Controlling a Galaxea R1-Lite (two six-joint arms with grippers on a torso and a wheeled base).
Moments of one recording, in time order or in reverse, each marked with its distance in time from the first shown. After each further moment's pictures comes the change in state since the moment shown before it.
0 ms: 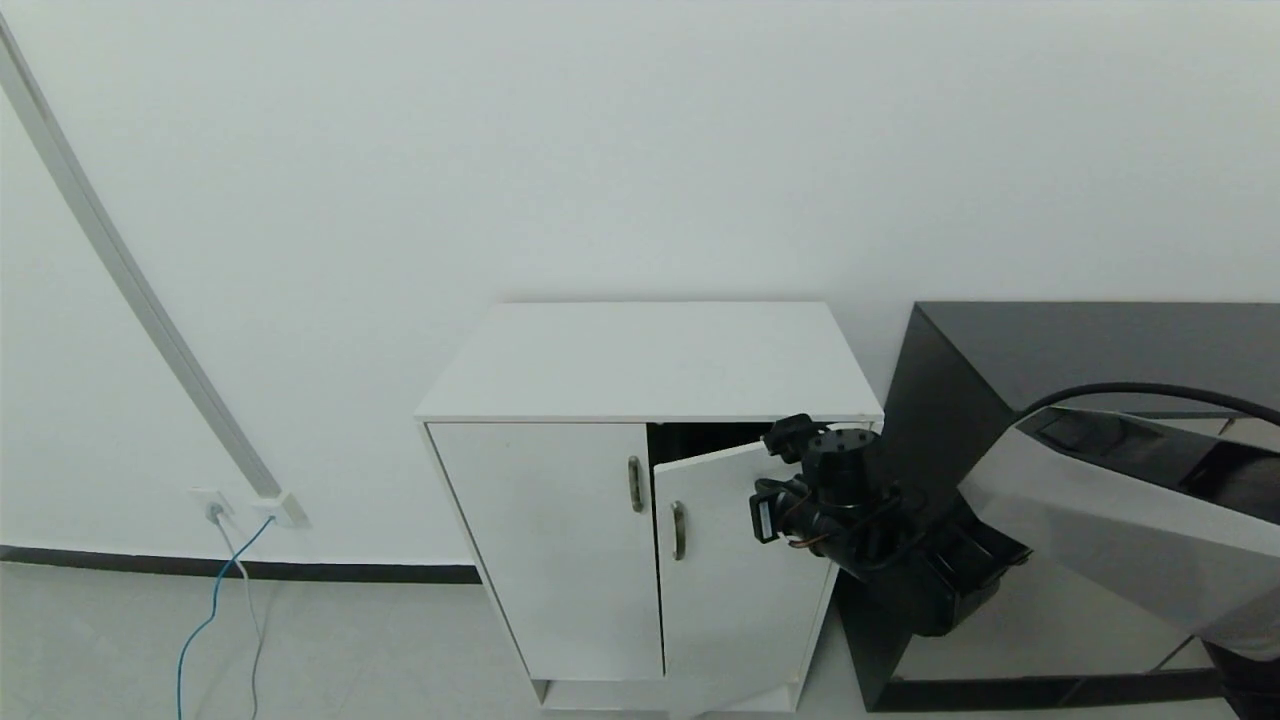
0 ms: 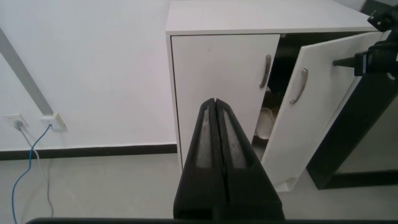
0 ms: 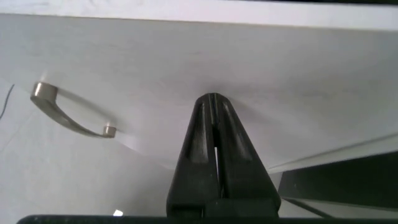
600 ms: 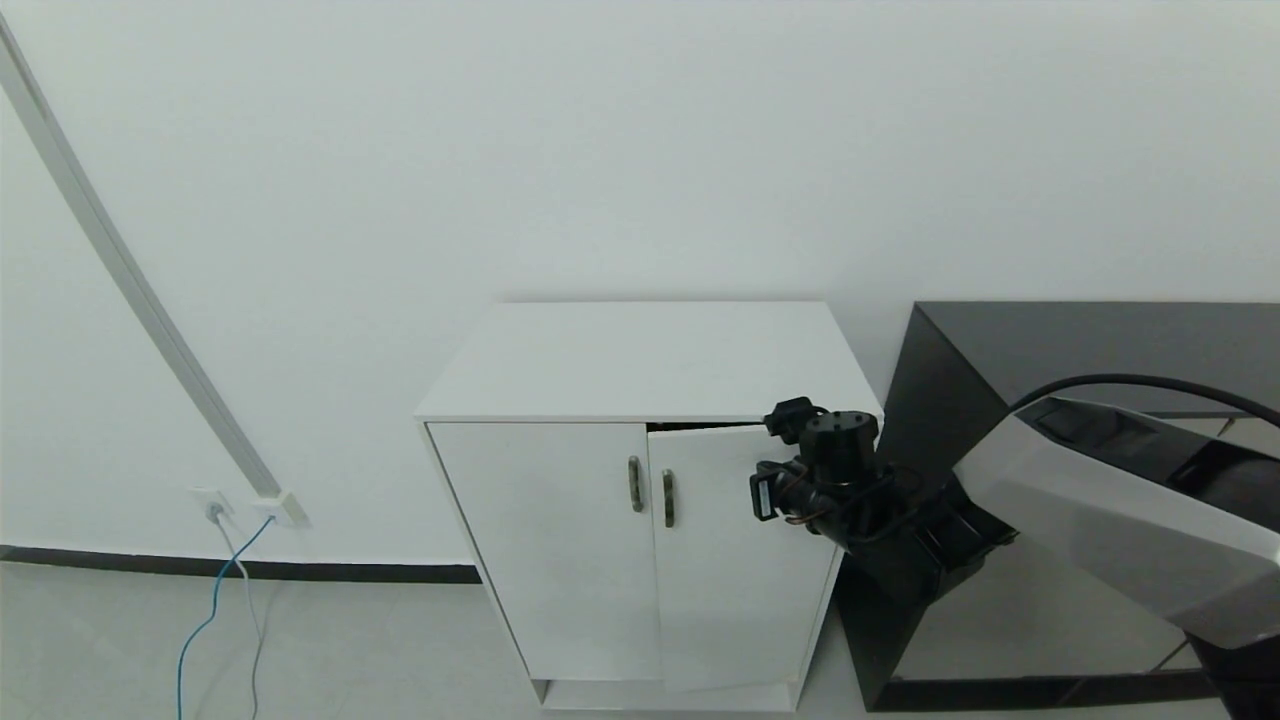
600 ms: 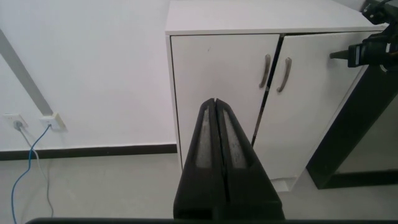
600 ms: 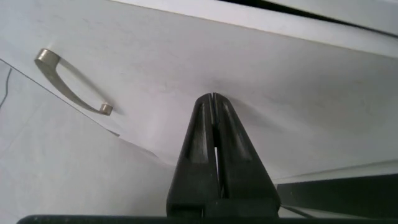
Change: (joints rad) left arm 0.000 0.000 0.000 0.000 0.000 0.000; right arm -0.027 0.030 -0.109 0.062 -0.001 0.000
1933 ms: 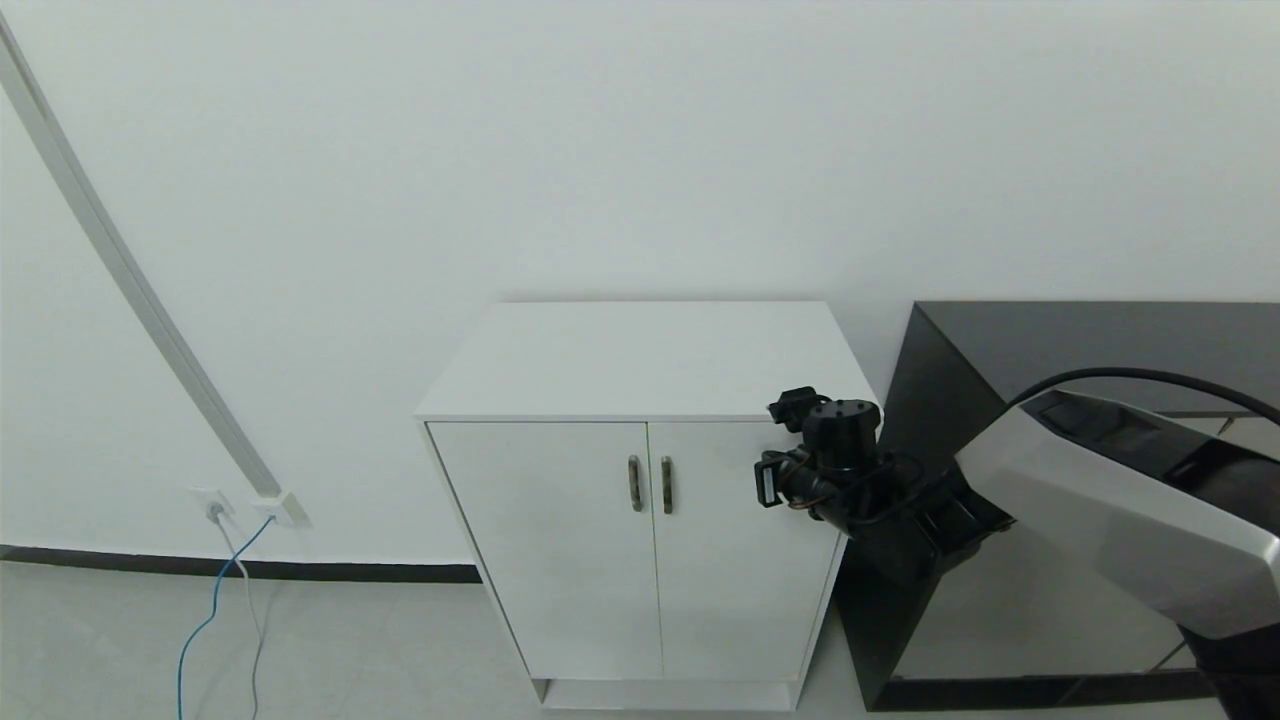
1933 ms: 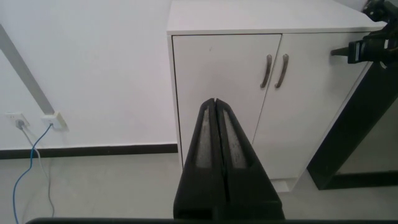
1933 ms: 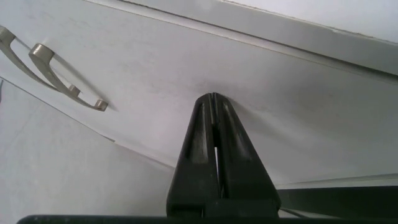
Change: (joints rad) left arm 0.000 0.000 0.000 0.000 0.007 -0.001; right arm -0.025 0.017 -0.069 0.050 0.001 0.000
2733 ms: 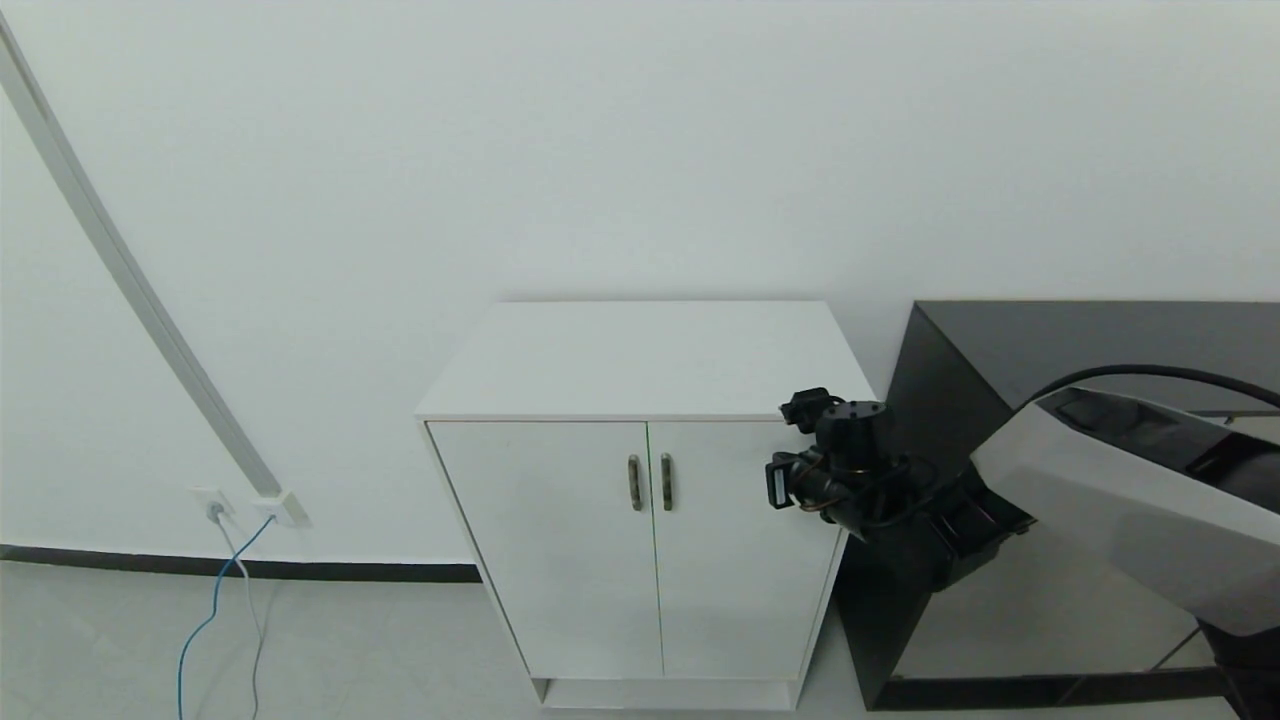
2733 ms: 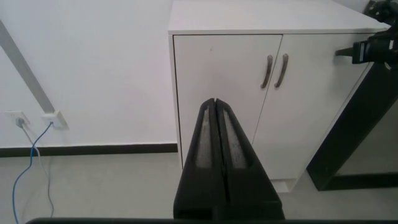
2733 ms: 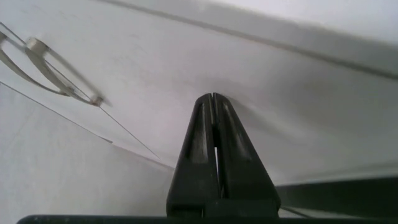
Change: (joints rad) left arm 0.000 0.000 0.000 0.000 0.007 -0.008; right arm -0.008 -0.039 0.076 -0.037 -0.004 0.001
